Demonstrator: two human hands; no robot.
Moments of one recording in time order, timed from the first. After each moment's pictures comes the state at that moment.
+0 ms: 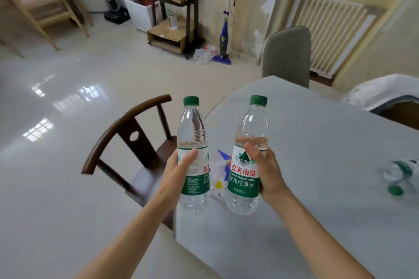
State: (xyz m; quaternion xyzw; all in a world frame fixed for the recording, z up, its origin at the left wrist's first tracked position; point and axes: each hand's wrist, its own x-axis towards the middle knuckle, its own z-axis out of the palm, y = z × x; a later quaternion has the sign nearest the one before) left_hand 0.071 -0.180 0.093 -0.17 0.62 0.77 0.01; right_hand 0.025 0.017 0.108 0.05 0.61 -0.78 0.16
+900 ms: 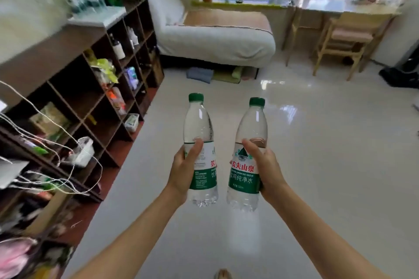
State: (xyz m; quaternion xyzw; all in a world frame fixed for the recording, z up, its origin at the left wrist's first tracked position) left_hand 0.325 -0.885 0.127 -0.47 0.41 0.66 -0.42; right_hand 0.146 -0.845 0.138 -0.28 0.55 -0.56 0.55
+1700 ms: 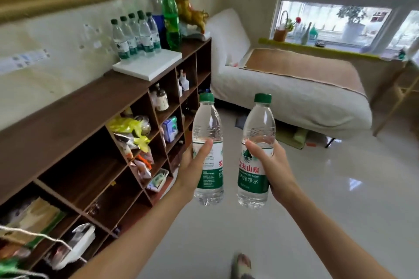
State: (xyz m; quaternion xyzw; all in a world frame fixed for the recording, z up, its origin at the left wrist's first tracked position) left_hand 0.366 -1.508 0.146 -0.49 0.39 0.57 -0.53; right_hand 0.182 -1.513 0.173 -0.47 0.49 -0.50 0.53
